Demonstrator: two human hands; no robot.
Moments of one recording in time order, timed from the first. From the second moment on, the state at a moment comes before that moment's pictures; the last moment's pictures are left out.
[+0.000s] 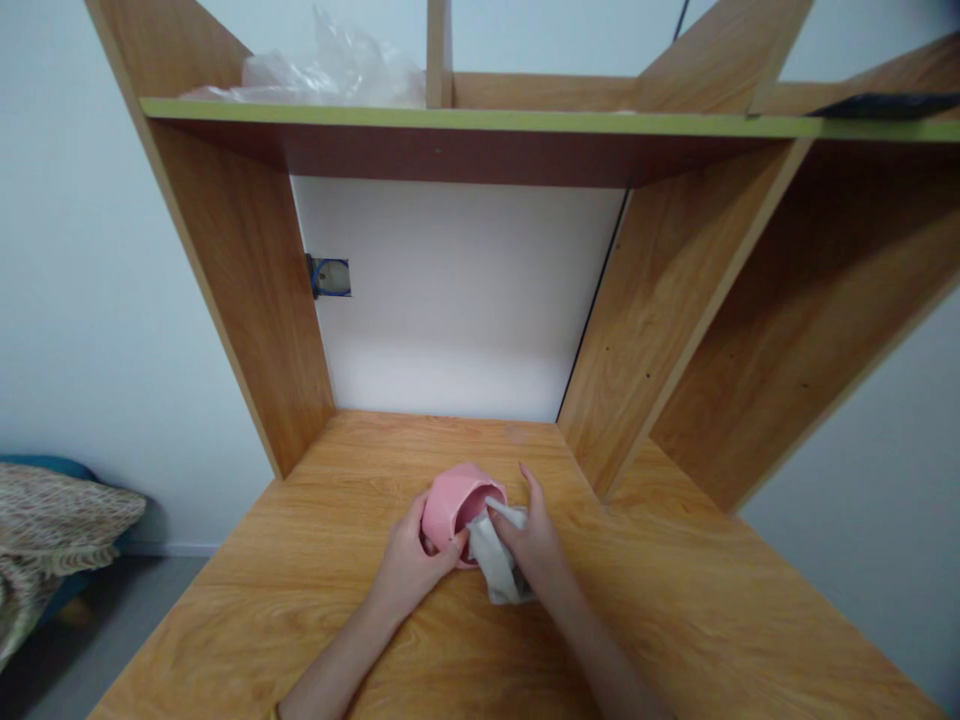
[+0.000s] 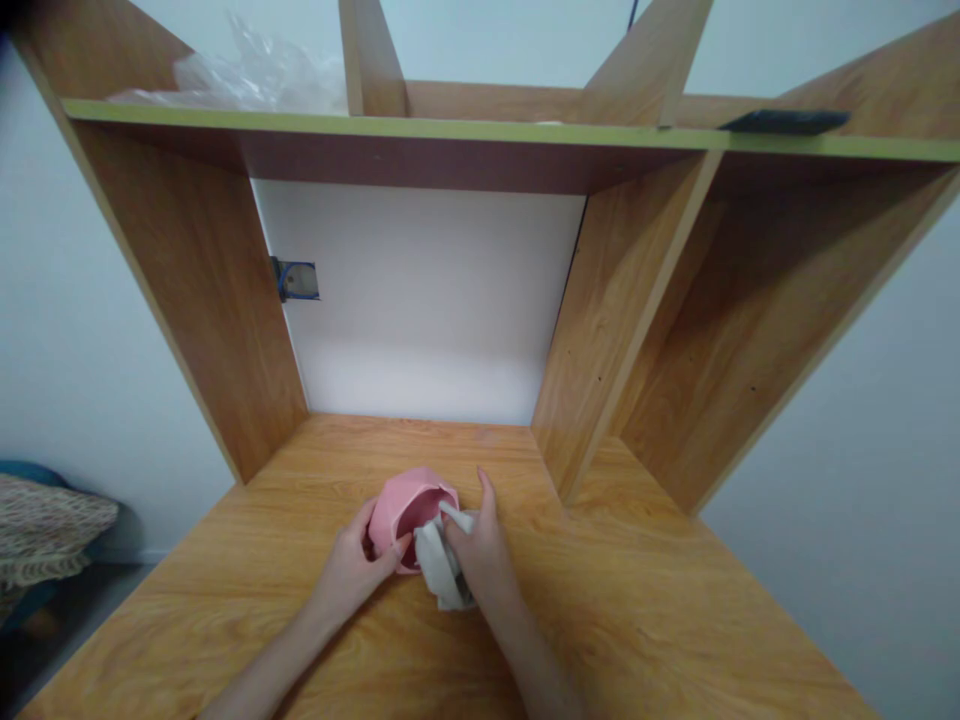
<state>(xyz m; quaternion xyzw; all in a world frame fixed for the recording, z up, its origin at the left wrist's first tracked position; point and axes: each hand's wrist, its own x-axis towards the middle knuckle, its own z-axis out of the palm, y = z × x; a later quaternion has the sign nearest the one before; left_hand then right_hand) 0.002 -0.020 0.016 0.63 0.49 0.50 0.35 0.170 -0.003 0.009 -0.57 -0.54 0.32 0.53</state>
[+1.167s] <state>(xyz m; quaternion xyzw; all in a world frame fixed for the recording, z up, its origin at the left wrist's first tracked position) 0.010 -0.022 0.007 0.64 0.44 0.46 0.43 0.161 0.004 -0.012 -0.52 -0.49 0.36 0.60</state>
